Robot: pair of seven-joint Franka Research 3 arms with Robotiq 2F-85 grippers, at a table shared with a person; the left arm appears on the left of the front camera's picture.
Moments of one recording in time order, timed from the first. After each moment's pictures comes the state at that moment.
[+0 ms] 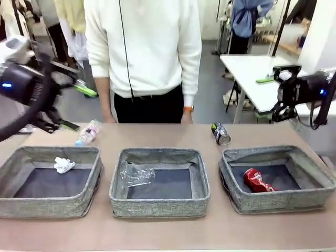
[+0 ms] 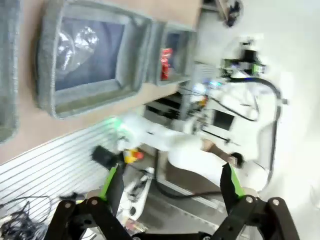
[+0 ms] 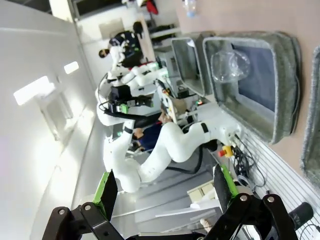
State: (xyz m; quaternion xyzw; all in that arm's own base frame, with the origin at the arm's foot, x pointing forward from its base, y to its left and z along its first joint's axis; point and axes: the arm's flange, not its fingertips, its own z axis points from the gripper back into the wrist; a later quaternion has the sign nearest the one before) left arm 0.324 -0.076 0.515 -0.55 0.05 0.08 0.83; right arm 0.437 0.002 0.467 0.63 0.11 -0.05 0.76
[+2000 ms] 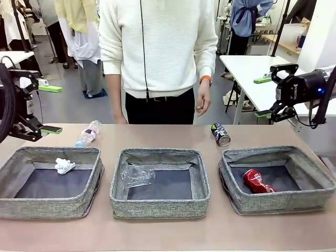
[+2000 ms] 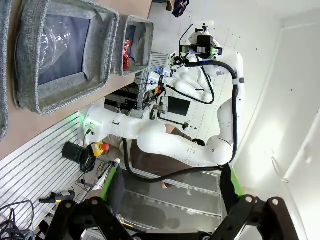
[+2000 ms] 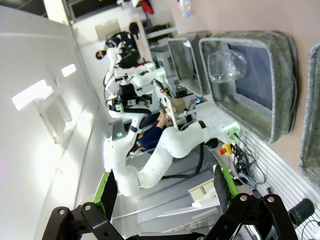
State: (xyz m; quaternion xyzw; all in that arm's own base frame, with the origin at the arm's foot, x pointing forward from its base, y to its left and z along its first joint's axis) left arm 0.318 -0.023 0.485 -0.65 0.07 0.07 0.76; right arm 0.444 0.002 0.468 0.63 0.12 -0.06 0.77
